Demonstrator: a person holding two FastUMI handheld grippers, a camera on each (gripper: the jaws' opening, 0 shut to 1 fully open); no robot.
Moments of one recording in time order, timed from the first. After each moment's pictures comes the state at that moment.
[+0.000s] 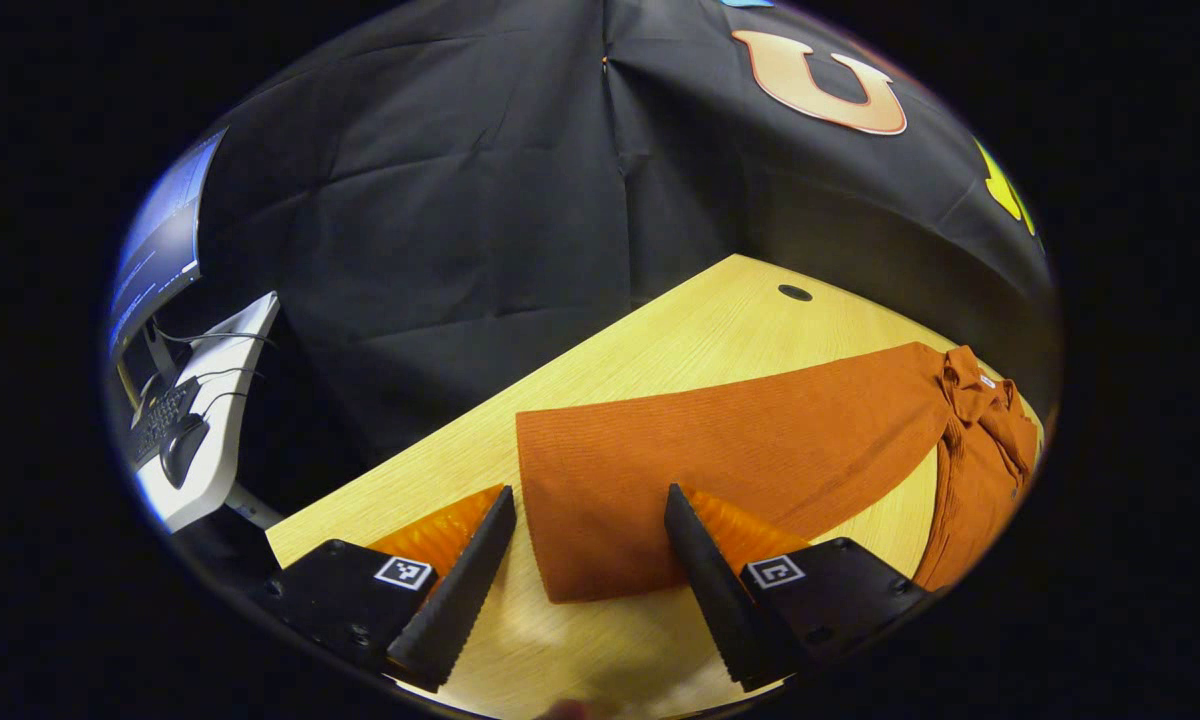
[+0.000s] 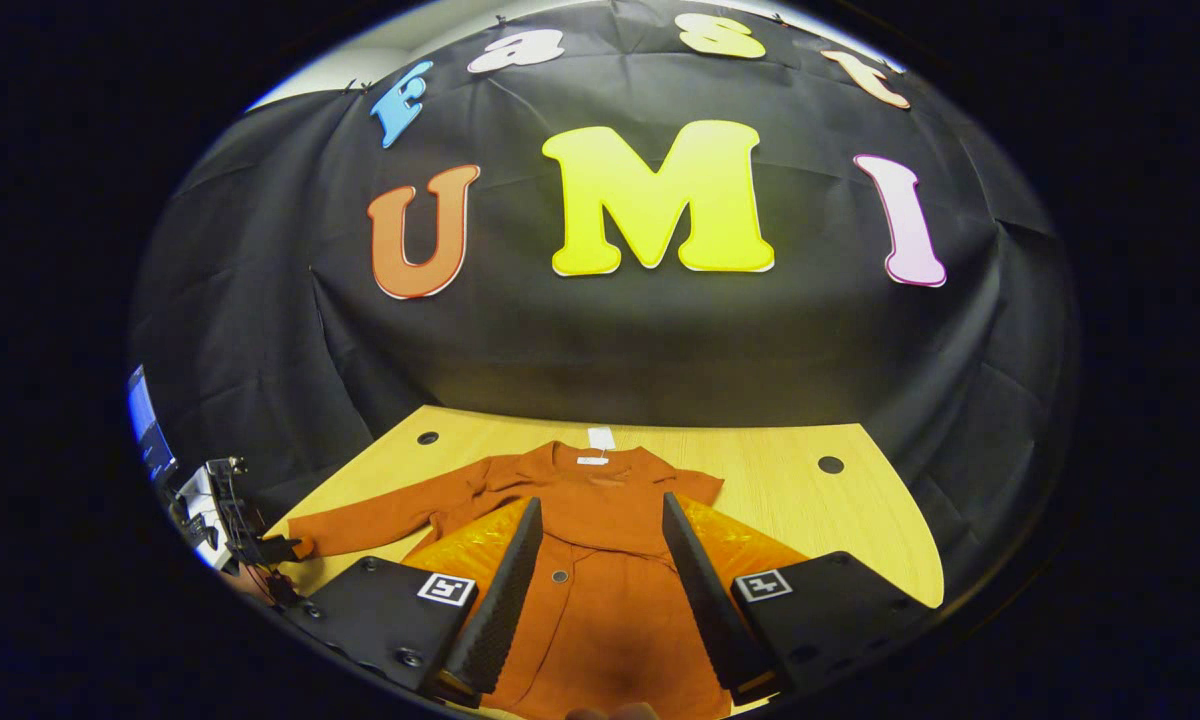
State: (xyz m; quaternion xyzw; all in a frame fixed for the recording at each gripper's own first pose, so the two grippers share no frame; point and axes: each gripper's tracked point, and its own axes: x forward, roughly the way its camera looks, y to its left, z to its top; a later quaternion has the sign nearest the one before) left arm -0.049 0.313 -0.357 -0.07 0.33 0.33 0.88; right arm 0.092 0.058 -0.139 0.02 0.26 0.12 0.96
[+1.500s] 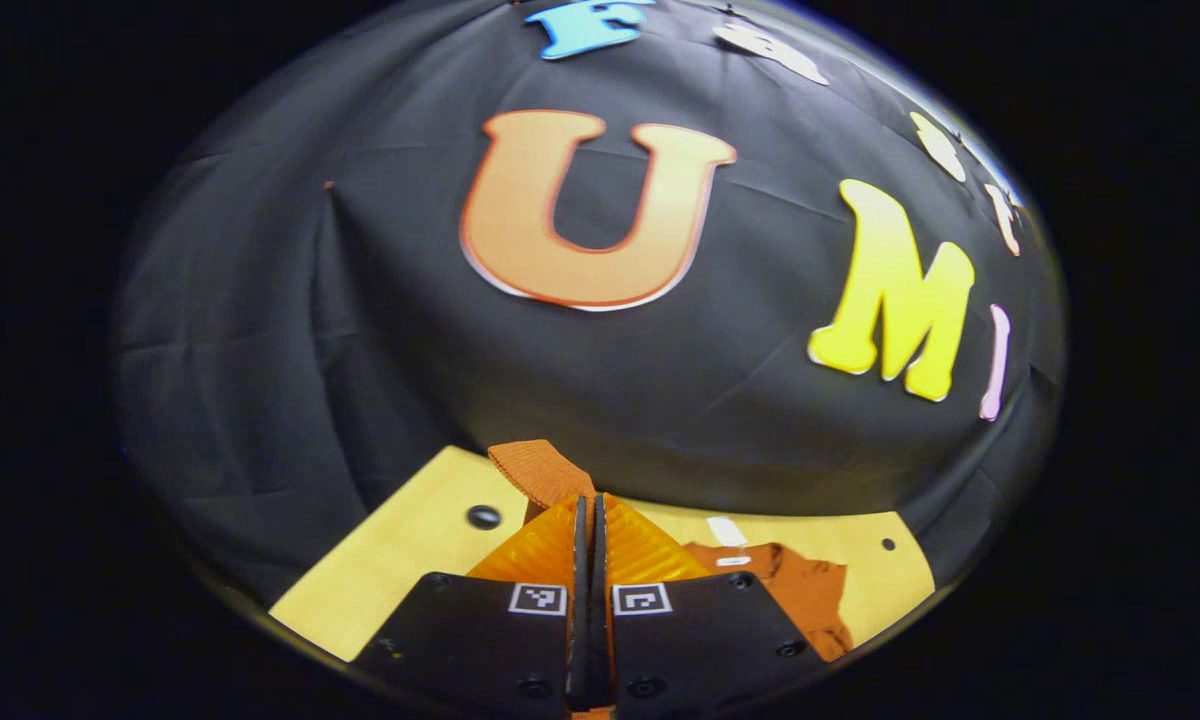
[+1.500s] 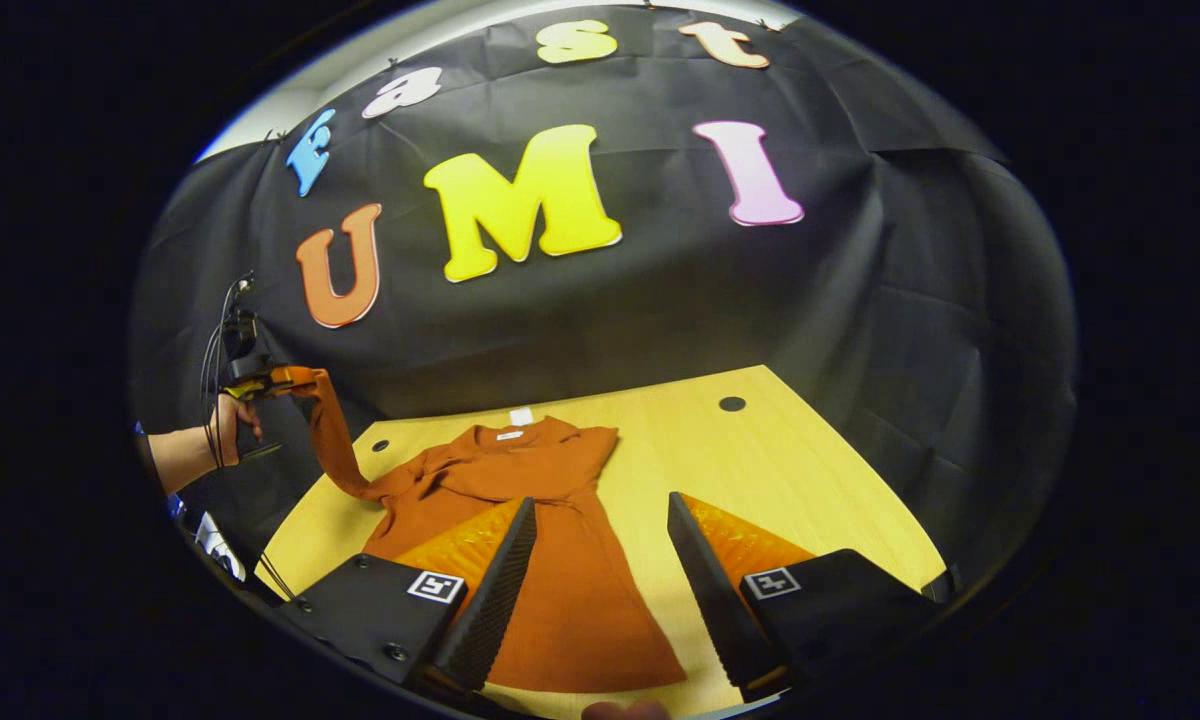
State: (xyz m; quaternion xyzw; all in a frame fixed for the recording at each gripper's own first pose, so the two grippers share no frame) left arm 0.257 0.079 -0.114 -0.08 0.19 0.02 0.98; right arm 0.004 -0.112 -0.168 0.10 0.26 0.02 0.96
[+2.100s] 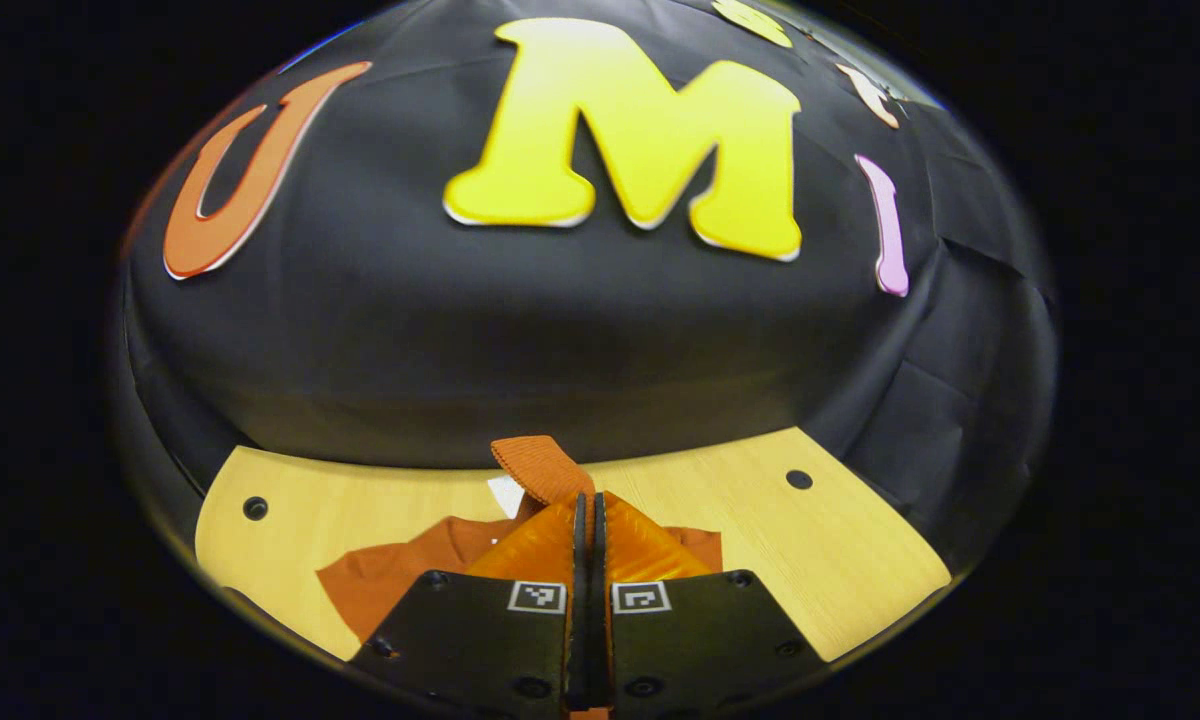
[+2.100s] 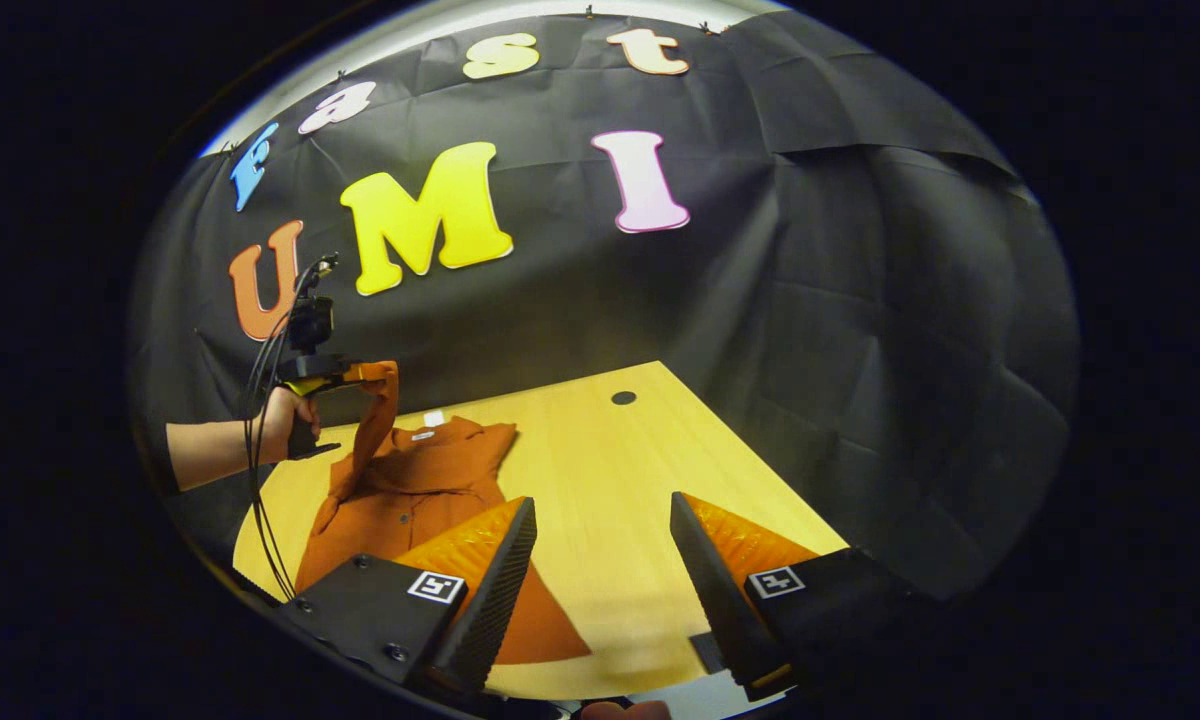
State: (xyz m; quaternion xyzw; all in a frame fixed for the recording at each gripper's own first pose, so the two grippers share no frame) left arm 0.297 -0.184 -0.232 0.03 0.27 -0.14 0.95; right arm -0.067 -0.214 -0.156 0.09 0.27 -0.10 0.95
